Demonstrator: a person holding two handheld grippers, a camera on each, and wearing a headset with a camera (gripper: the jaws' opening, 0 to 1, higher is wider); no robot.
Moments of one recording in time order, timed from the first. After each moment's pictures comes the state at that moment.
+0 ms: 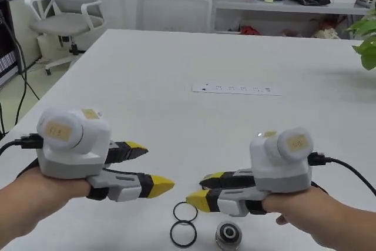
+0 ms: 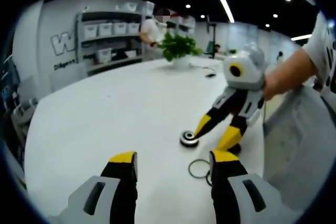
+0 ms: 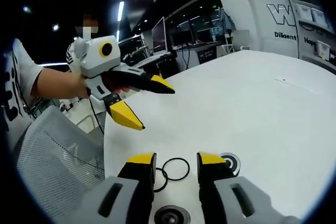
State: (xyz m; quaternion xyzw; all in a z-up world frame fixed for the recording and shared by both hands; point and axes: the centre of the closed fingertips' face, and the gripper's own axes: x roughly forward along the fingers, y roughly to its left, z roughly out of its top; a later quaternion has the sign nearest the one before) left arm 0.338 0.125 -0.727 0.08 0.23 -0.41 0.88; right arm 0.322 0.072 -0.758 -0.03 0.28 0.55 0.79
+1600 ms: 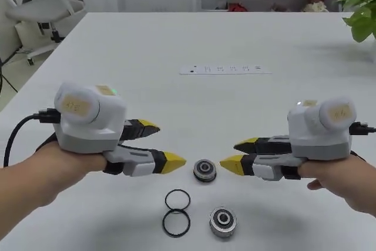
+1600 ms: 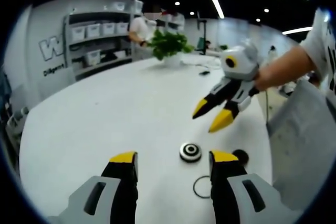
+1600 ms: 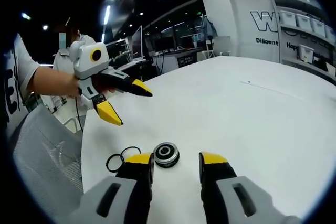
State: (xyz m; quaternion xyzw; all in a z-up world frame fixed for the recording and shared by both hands) left arm 0.369 0.086 -0.734 0.11 0.23 -0.44 0.86; right arm 0.373 -0.002 -0.764 -0.04 0.26 0.49 0.83
